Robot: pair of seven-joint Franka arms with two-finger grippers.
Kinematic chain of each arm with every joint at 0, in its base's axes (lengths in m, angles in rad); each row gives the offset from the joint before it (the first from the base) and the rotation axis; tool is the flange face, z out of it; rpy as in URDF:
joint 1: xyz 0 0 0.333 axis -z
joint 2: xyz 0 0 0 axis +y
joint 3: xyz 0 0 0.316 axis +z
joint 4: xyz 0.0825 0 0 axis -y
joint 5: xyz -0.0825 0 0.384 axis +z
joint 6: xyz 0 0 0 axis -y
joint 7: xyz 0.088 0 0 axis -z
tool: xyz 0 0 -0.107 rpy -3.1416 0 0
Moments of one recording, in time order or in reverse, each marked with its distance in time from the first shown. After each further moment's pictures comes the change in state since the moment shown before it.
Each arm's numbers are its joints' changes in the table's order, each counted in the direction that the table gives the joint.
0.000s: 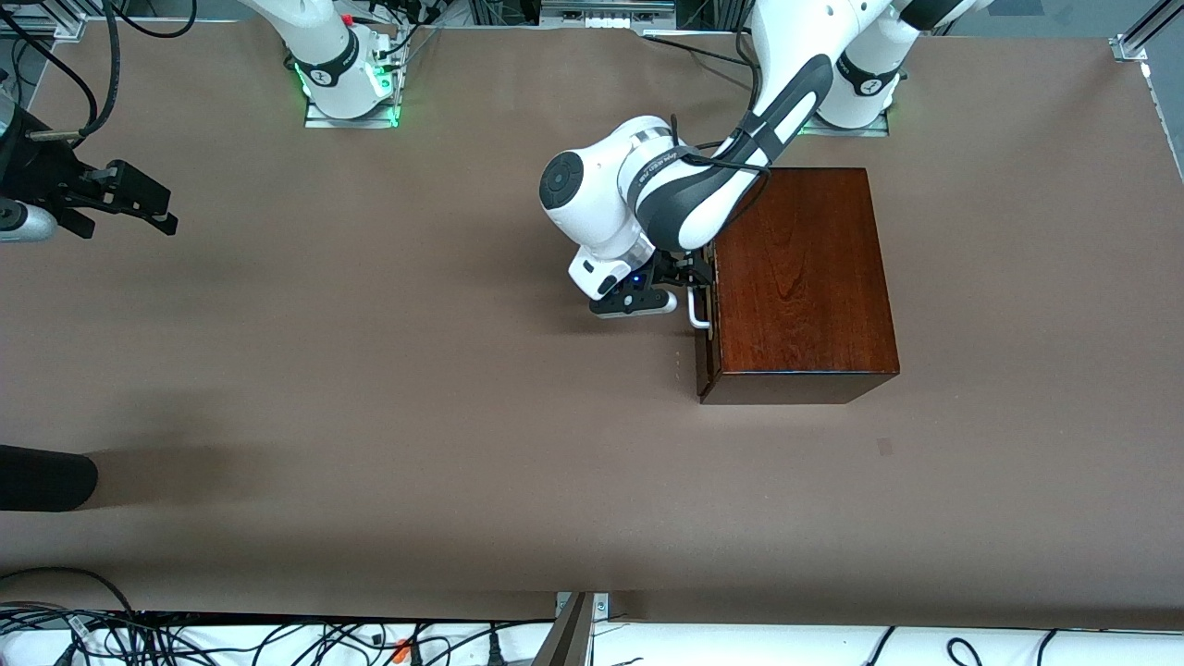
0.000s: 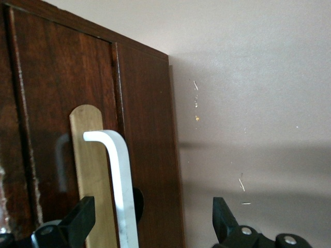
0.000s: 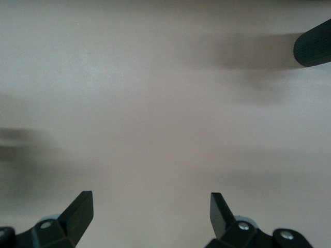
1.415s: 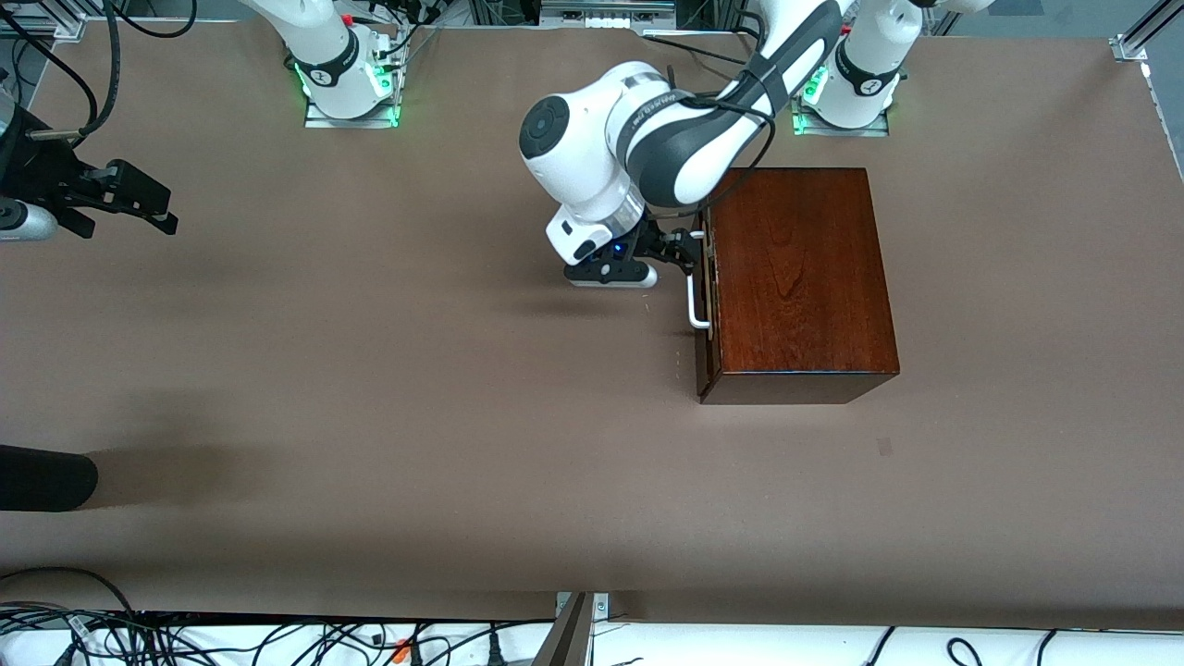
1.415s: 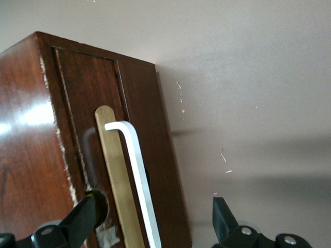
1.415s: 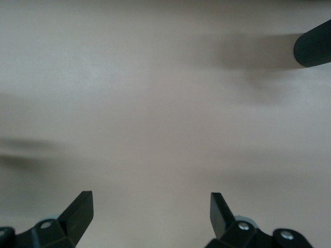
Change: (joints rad) left arm 0.033 -0.064 0.001 0.065 -0.061 -0.063 0.144; right arm 0.000 -0.001 0.001 0.000 0.000 0.000 0.000
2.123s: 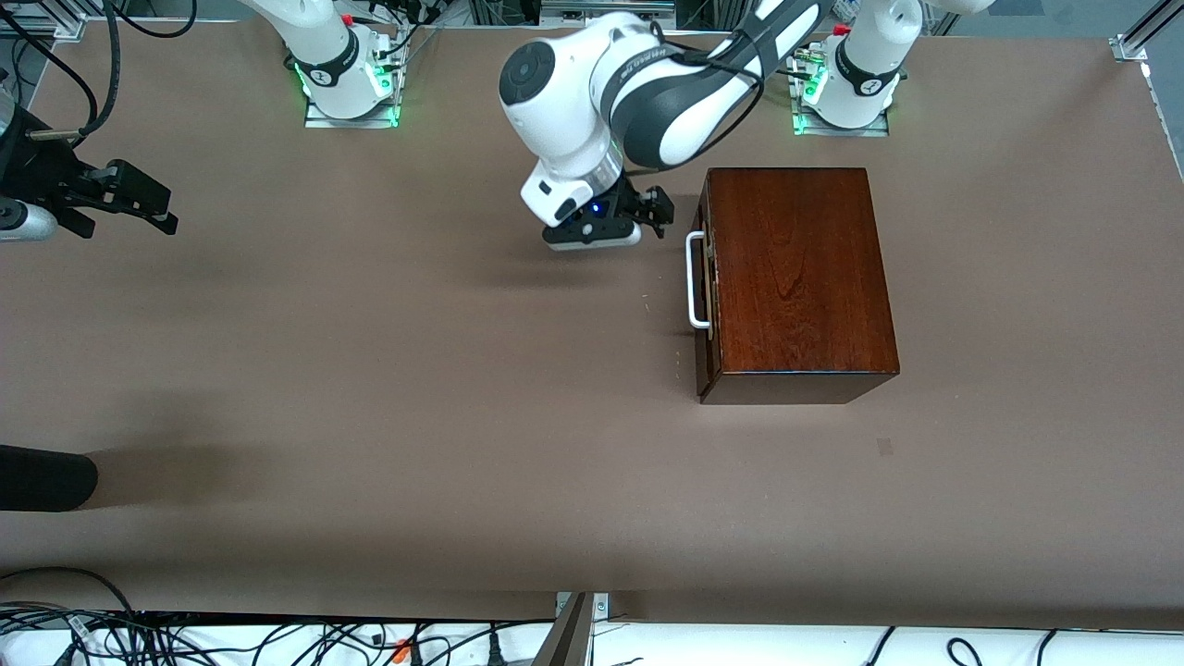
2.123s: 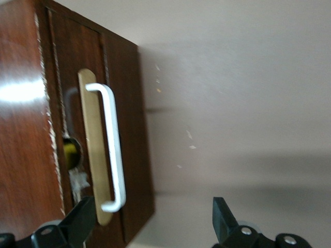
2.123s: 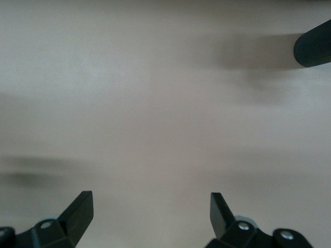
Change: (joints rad) left arm 0.050 -0.038 -0.016 0.017 -0.068 -0.028 -0.140; right arm 0.000 0.000 0.000 0.000 0.000 0.000 0.000
